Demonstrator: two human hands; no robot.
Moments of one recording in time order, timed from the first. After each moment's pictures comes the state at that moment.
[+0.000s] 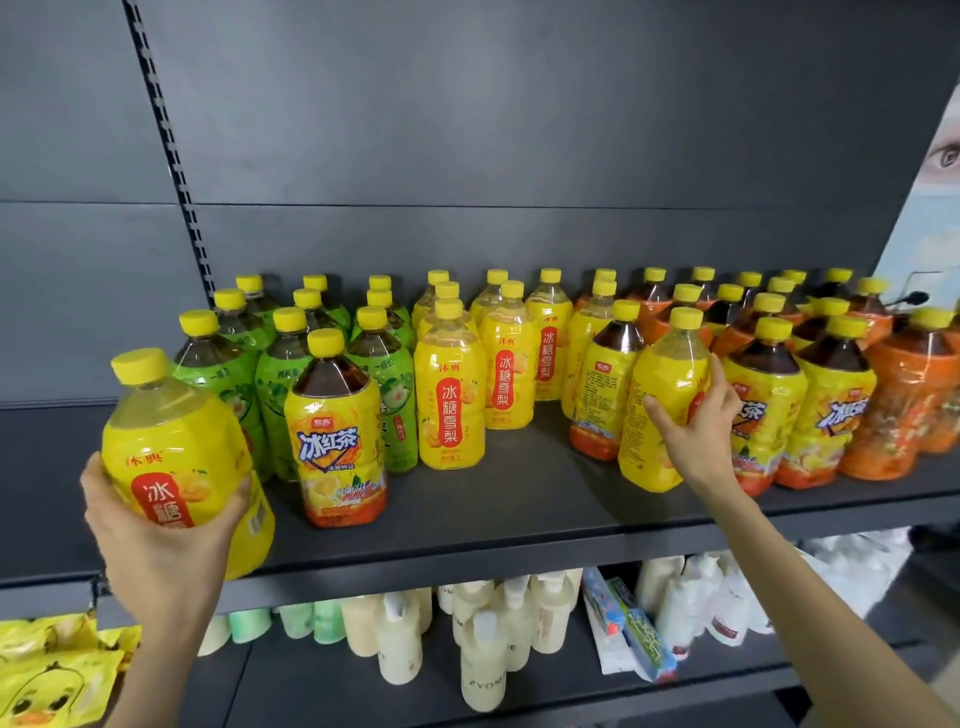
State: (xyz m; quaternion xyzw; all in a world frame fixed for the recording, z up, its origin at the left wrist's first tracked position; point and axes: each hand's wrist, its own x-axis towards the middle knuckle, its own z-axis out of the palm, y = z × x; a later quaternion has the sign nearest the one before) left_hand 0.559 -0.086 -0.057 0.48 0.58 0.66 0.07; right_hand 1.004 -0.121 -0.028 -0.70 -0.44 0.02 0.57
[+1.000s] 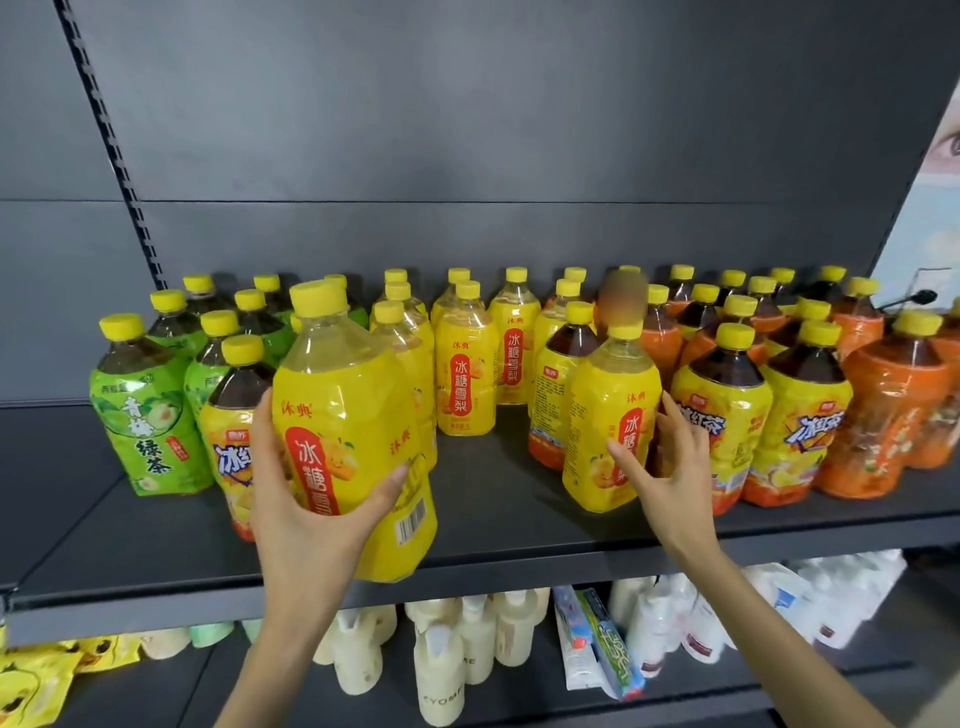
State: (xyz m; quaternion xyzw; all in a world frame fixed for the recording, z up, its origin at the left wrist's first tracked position) left_hand 0.721 -0.138 -0.012 0.59 0.41 0.66 0.22; right_hand 1.030 -0.144 -0.056 -0.64 -0.49 0.05 0.59
